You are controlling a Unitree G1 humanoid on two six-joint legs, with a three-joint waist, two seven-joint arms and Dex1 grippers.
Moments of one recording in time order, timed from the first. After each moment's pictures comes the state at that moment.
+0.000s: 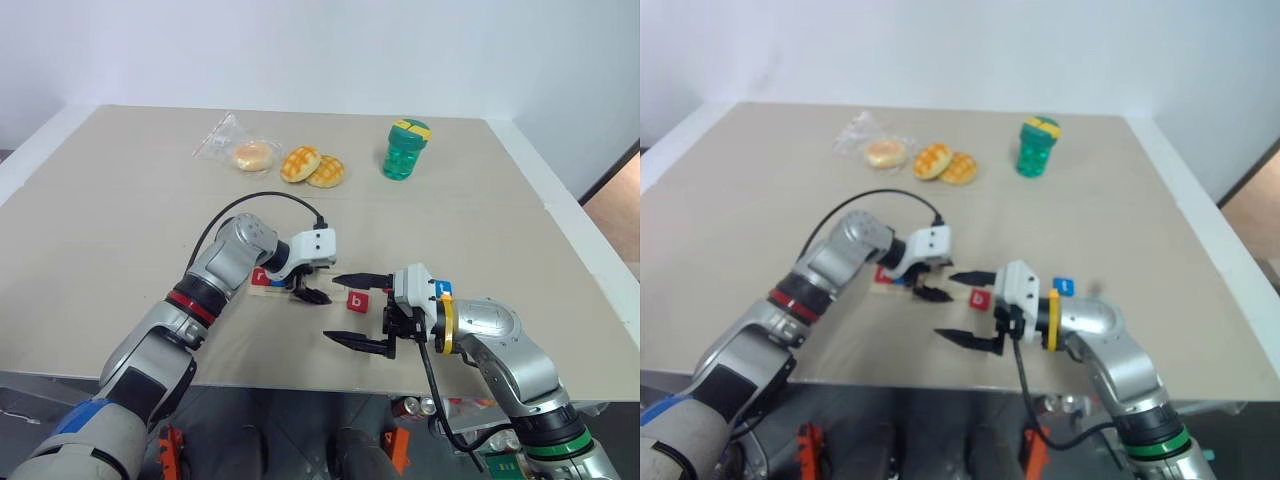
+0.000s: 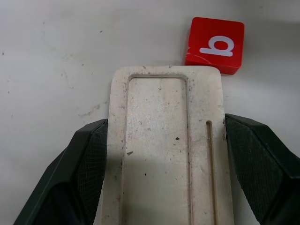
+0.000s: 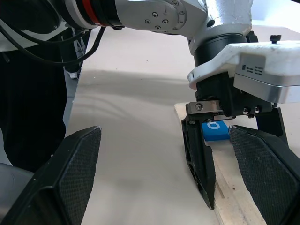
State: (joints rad) left arm -0.96 0.32 -0.47 0.47 0.11 0.36 -1.24; right arm -0.25 -0.56 0.15 -0.28 0.40 0.21 1.04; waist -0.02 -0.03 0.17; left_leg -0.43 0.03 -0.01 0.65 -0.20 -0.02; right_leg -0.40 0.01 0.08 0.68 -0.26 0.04
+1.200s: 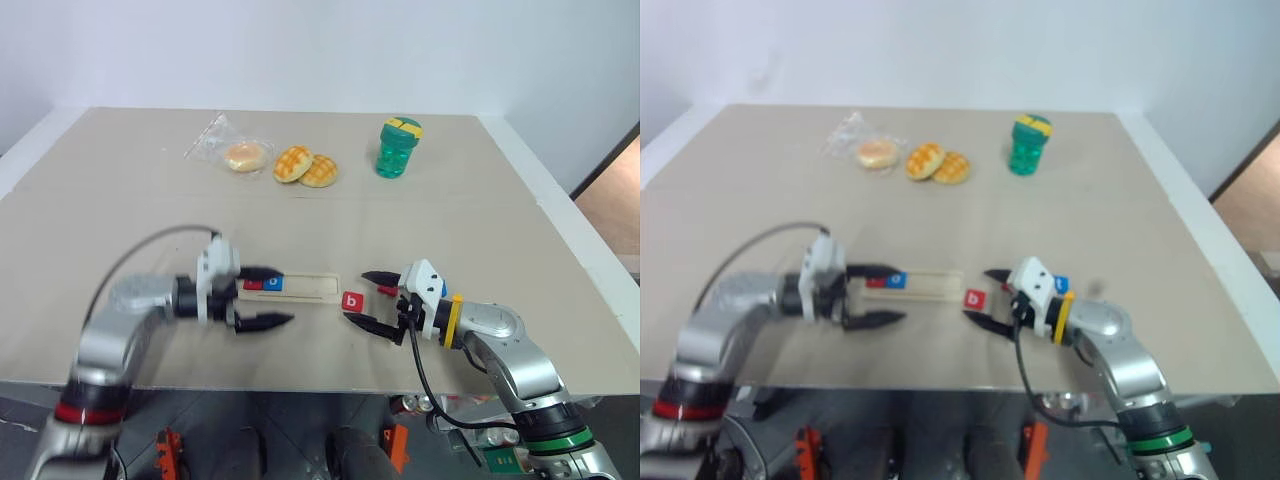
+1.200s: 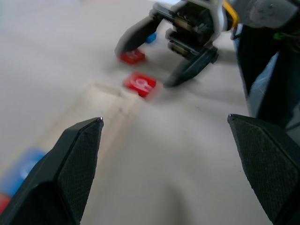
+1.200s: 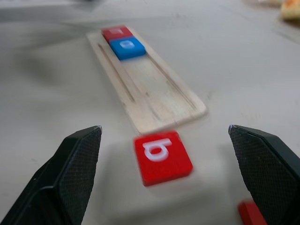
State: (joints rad) left arm -0.16 0.47 0.00 -0.27 -0.37 0.45 -1.13; right arm -0.24 -0.56 0.11 -0.10 0.28 0.23 0.89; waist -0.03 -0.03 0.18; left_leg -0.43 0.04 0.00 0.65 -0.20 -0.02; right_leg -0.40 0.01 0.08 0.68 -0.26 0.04
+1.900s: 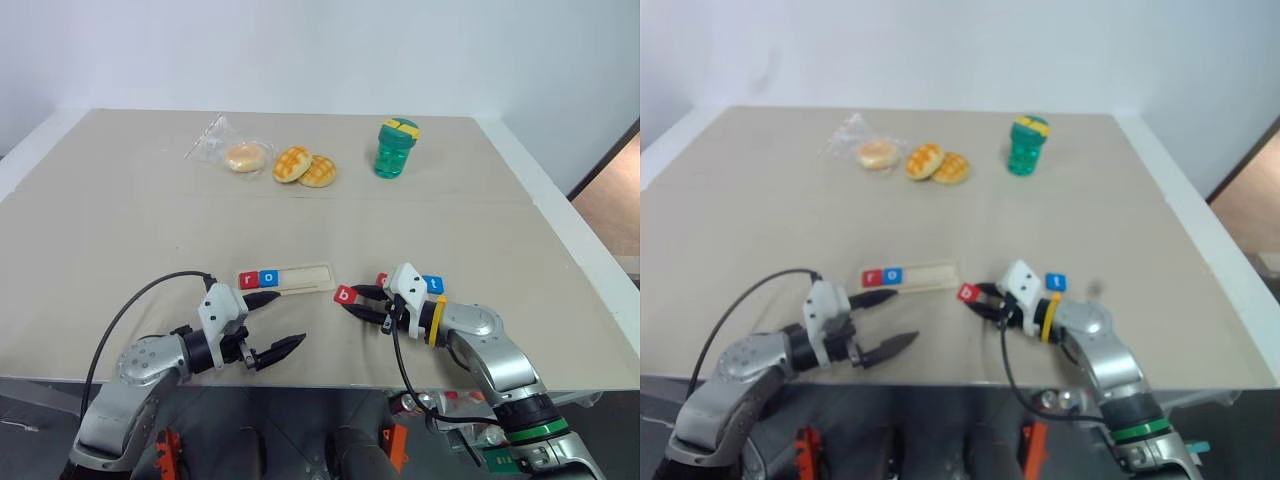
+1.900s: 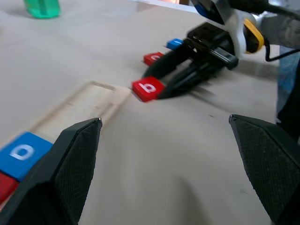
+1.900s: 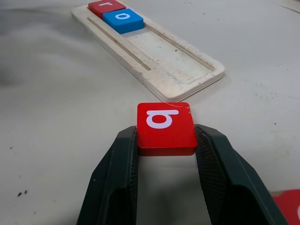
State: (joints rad) left arm 0.03 0.44 -0.04 -0.46 -0.37 0.36 -0.83; right arm -0.29 -0.50 0.16 0.02 0.20 0.19 0.89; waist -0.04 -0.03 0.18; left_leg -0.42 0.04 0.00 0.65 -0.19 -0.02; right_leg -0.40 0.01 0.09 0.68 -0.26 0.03
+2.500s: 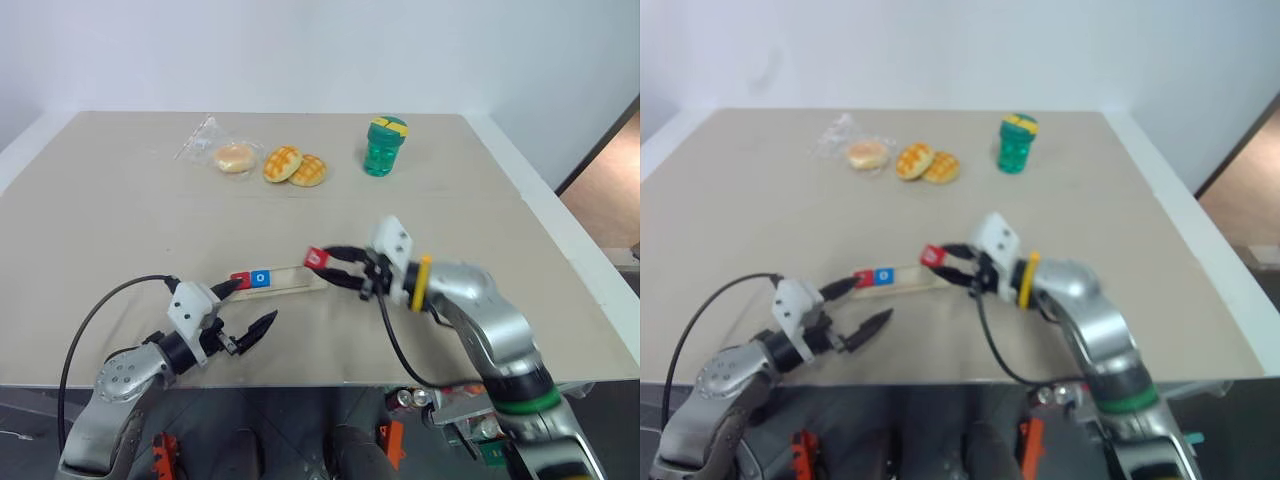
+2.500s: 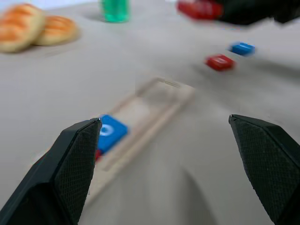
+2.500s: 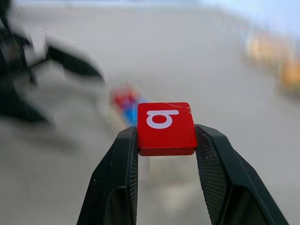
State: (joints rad) left arm 0.10 0.41 0.05 -0.45 -0.35 0.26 -0.64; right arm -0.60 -0.43 0.22 -0.13 0.28 0.41 0.90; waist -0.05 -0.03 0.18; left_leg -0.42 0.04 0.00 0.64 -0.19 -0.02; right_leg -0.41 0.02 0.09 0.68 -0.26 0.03
